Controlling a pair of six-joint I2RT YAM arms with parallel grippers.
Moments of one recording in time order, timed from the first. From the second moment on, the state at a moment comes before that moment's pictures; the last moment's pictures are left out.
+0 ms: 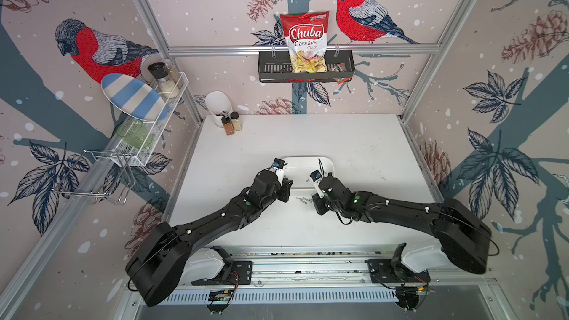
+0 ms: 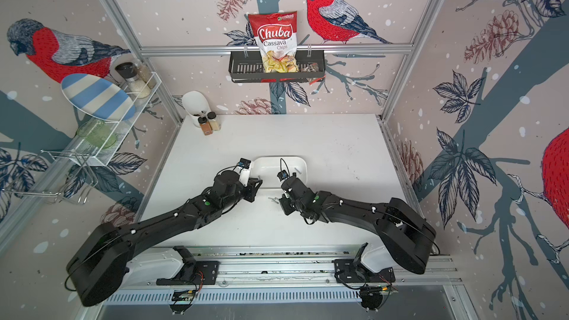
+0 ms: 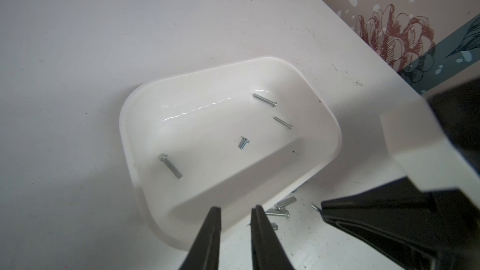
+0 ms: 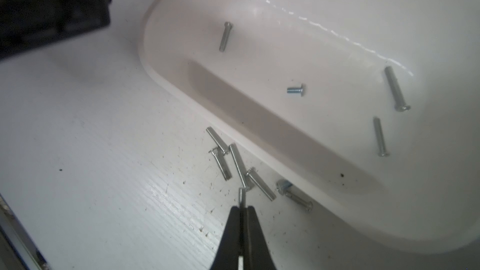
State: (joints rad) left arm -0.72 1.18 0.54 0.15 0.01 -0.31; right arm 0.94 1.41 0.74 -0.15 0.08 0.25
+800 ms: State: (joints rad) left arm -0.79 1.26 0.79 -0.11 0.35 0.39; right arm 0.66 1.73 1.00 -0.19 0.02 0.18
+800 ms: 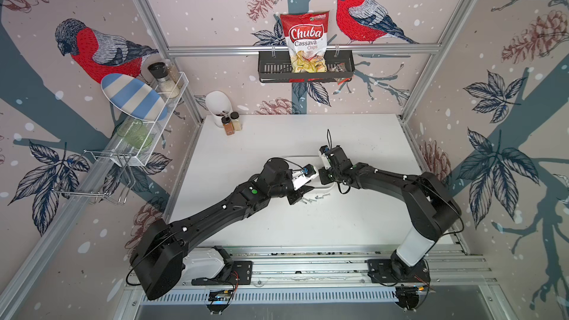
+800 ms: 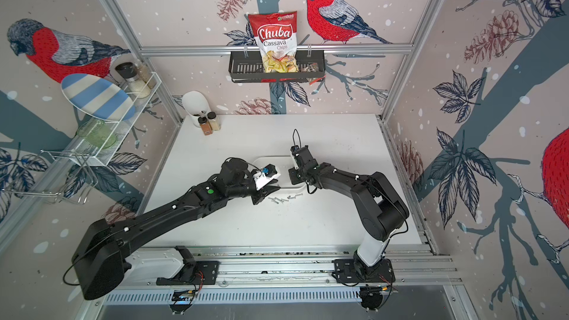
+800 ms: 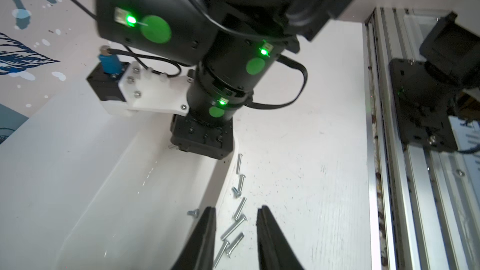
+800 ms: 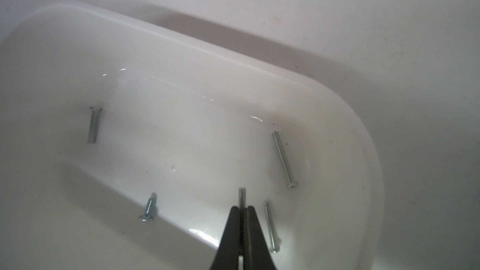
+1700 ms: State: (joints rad) left arm -0.85 1.51 0.76 -0.20 0.09 0.74; right arm 0.73 1.72 1.01 -0.19 0.15 0.15
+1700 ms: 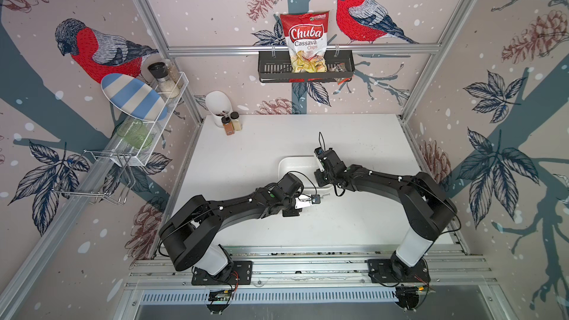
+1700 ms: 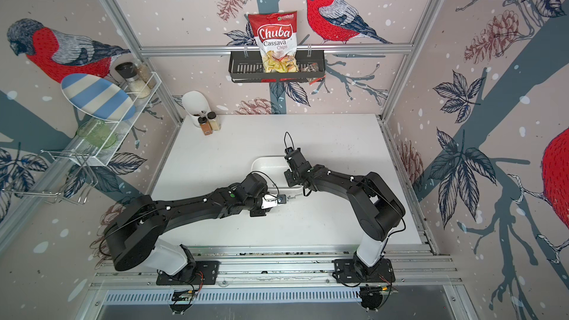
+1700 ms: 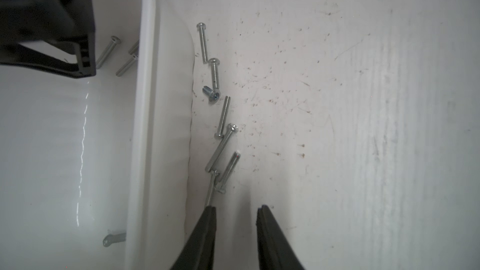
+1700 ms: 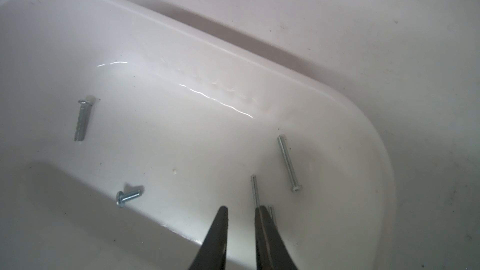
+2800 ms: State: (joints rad) left arm -0.86 1.71 0.88 -0.19 0.02 0.76; right arm 0.75 1.40 0.88 -0.15 0.04 0.16
